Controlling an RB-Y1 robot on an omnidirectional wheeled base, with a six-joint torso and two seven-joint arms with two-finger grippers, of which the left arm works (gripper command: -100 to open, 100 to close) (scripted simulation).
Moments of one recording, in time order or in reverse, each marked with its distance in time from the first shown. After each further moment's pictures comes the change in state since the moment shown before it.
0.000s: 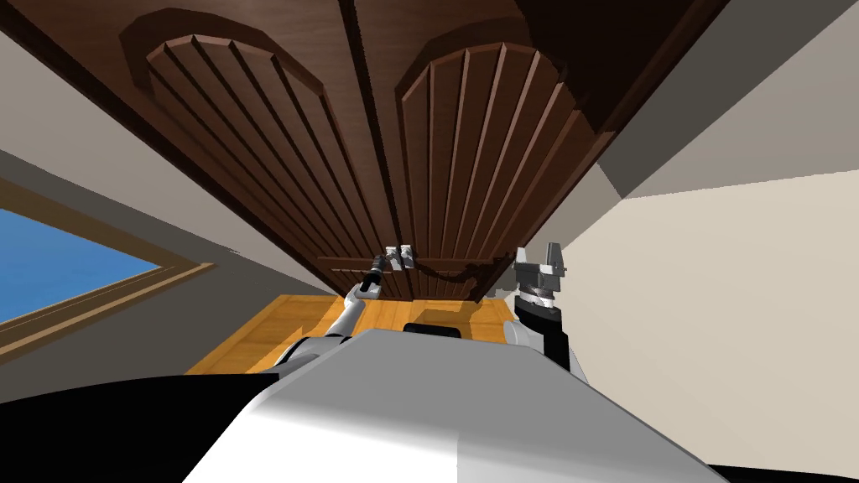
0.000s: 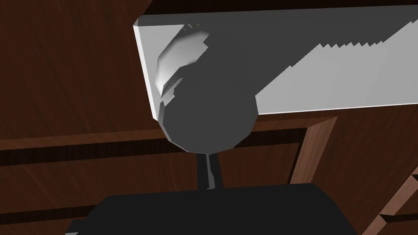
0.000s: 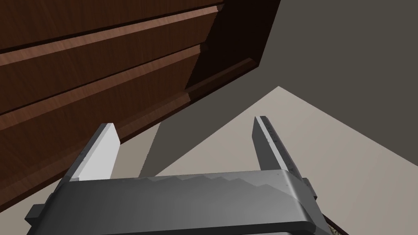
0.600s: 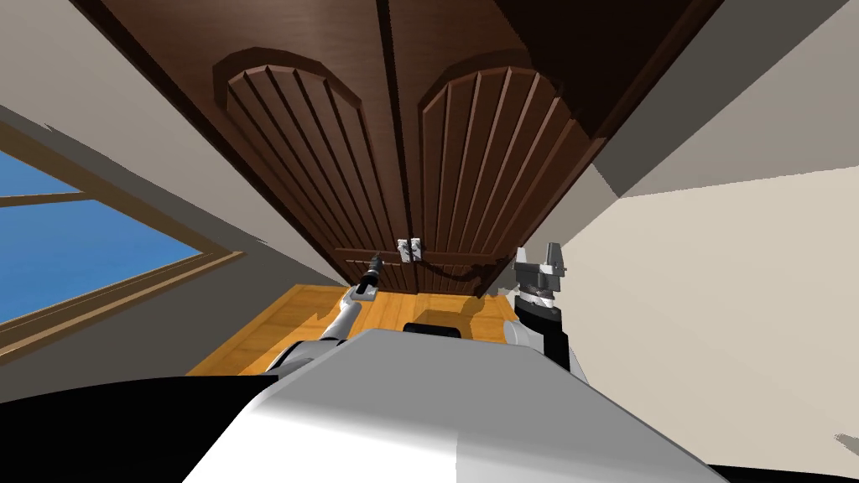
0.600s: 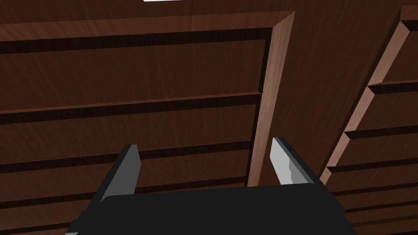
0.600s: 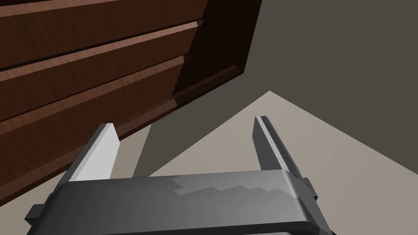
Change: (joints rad) arm 0.029 0.022 0.007 -0.005 0.002 0.001 0.011
